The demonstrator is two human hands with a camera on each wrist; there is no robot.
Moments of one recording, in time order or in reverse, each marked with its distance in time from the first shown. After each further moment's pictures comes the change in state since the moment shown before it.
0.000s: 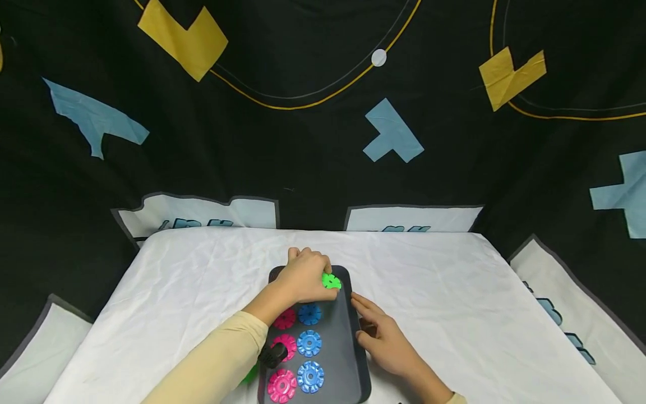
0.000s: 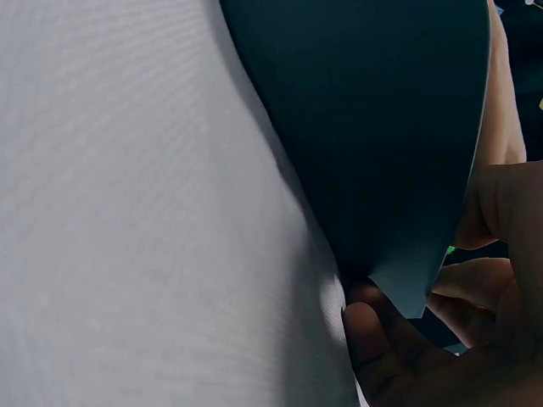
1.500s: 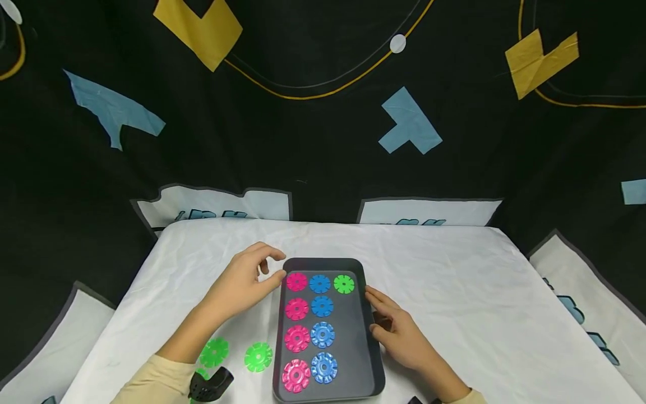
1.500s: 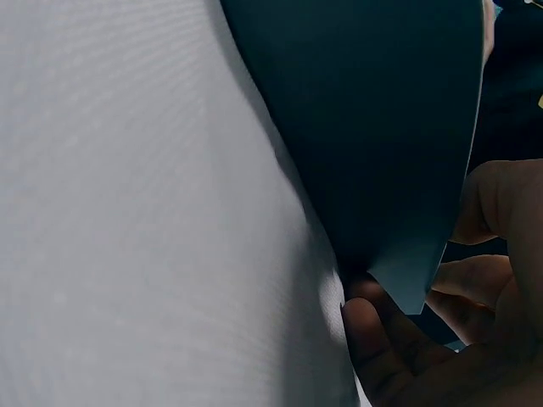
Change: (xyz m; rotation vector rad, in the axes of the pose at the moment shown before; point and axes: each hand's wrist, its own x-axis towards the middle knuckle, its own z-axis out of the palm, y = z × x) left_hand -0.105 -0.053 -0.064 -0.340 0.221 -0.161; right_hand -0.006 -0.034 -0.004 0.014 0.028 0.026
